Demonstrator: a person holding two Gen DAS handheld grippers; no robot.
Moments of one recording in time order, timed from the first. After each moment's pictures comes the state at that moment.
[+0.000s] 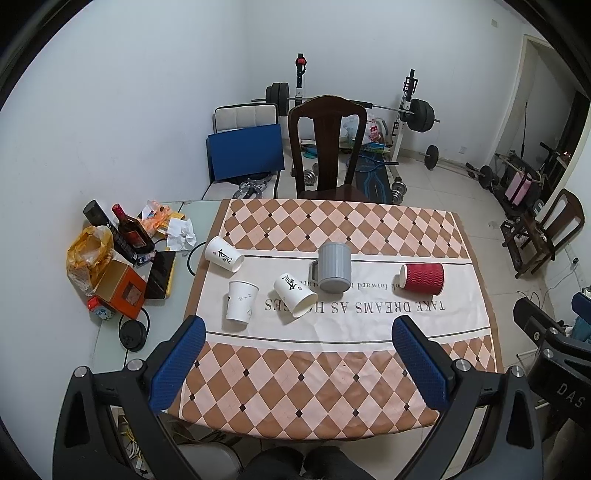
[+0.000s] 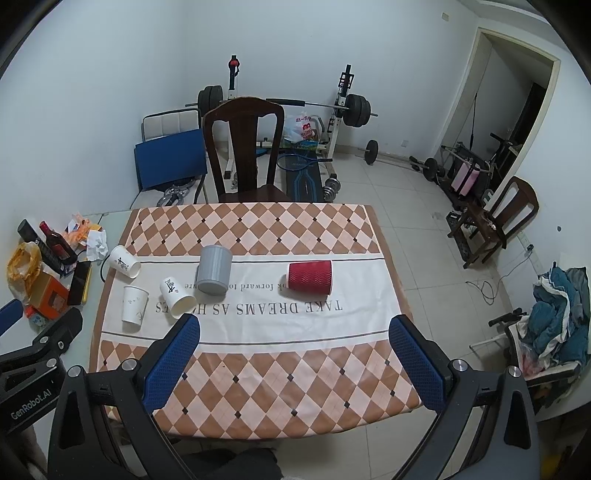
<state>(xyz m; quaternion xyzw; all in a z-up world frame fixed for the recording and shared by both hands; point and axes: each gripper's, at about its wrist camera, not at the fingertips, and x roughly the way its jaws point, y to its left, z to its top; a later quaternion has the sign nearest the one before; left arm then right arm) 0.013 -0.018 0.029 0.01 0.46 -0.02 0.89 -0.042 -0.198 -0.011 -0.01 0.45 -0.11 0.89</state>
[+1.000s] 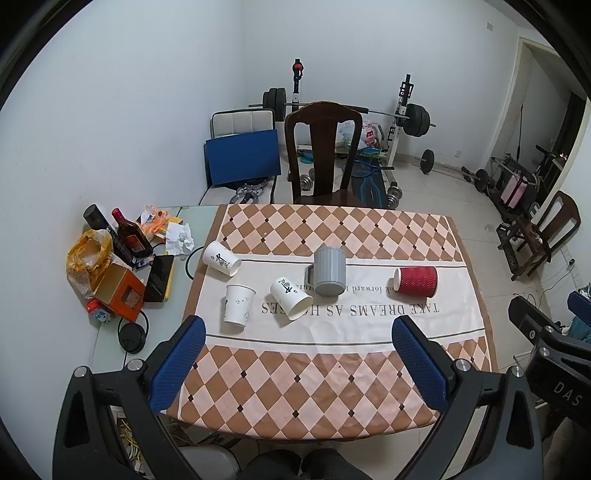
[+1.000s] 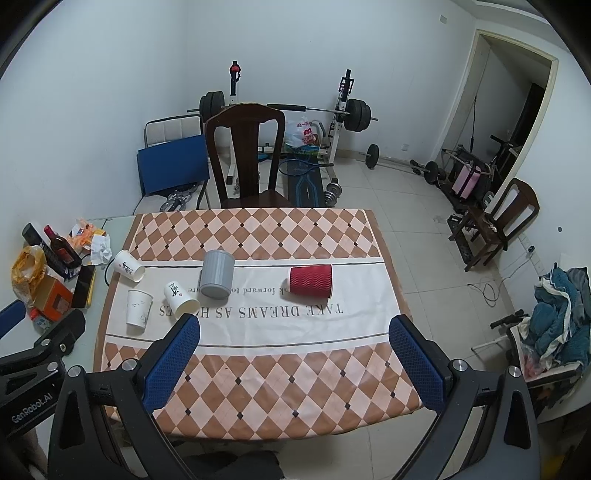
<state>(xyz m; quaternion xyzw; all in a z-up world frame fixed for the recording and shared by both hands) 0.016 -0.022 0.043 0.01 0.46 -0.03 0.89 -0.031 -0.193 0.012 -0.01 0.45 -0.11 0.89</state>
